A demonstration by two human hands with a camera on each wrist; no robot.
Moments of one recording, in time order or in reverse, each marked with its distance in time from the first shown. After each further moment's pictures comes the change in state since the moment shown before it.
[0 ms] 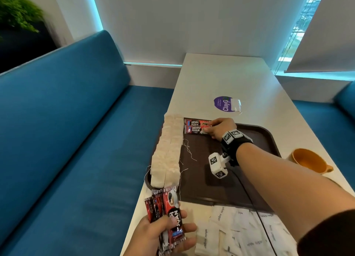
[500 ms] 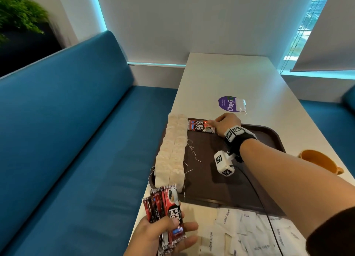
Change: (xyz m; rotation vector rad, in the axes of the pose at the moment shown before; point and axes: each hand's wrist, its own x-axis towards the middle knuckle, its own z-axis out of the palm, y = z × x) left_hand -0.004 0.008 -0.003 -0.020 -0.039 0.041; right_hand 0.011 -0.013 0.001 -0.293 0.115 -0.113
